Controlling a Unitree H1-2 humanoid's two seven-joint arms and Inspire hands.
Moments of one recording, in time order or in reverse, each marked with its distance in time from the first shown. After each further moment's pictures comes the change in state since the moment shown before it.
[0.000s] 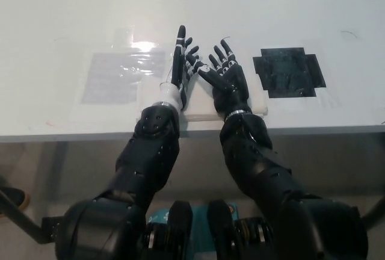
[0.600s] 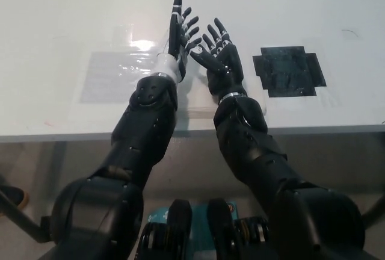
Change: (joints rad) left_arm -0.098 0.021 0.033 -0.028 -0.021 0.062 -0.027; right_arm -0.062 0.011 0.011 -0.027 -0.012 0.000 -0.011
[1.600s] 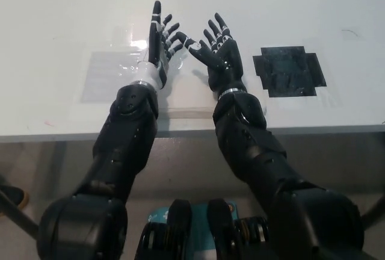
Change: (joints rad) left_arm 0.078 0.058 0.001 -0.098 0.004 0.044 -0.018; right_arm 0.001 0.003 0.044 -0.032 -0.023 0.008 -0.051
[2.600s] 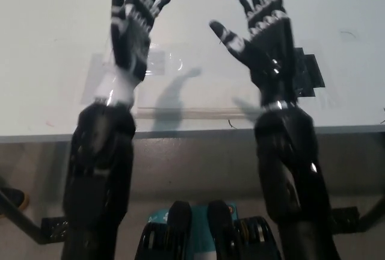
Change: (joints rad) left_arm 0.341 -0.041 -0.071 -1.022 -0.013 0.191 -0.059; right_arm 0.372 0.004 0.216 -0.940 -0.042 0.197 0.009
